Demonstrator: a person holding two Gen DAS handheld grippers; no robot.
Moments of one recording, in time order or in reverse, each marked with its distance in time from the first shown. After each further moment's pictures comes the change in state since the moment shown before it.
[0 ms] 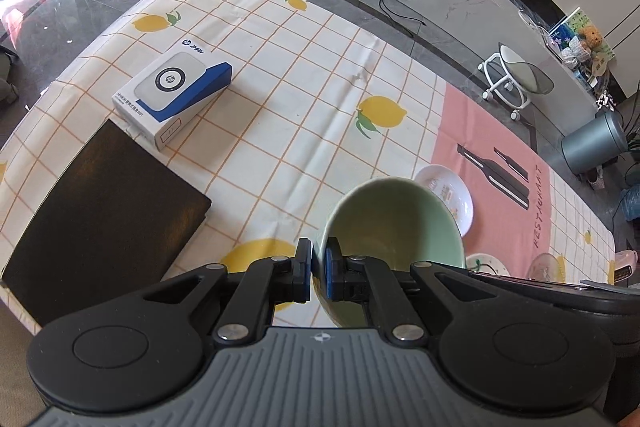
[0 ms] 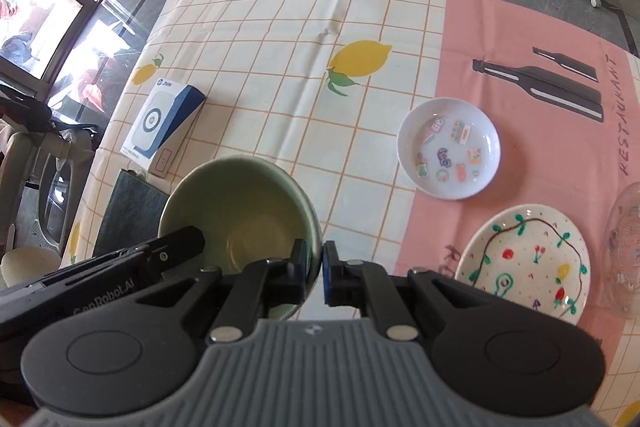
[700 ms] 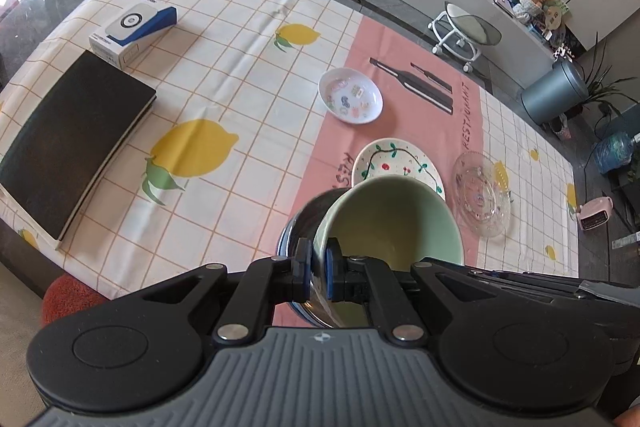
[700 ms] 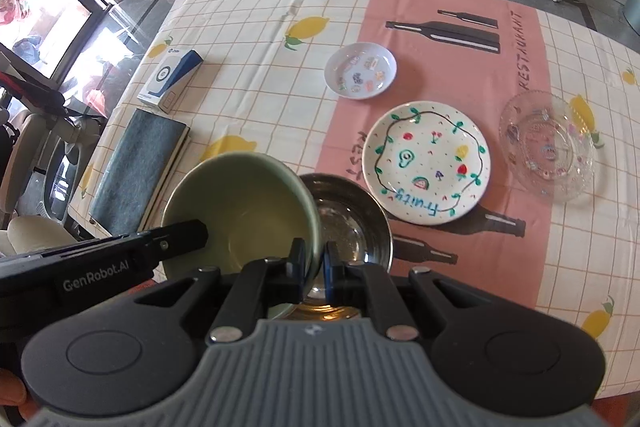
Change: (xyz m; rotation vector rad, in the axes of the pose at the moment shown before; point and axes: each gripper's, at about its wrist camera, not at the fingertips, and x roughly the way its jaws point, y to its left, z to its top) left arm -0.050 -0.064 -0.112 0.082 0.051 -0.063; right arm -0.104 -0.062 -0.135 -0.001 -0.062 -0.015
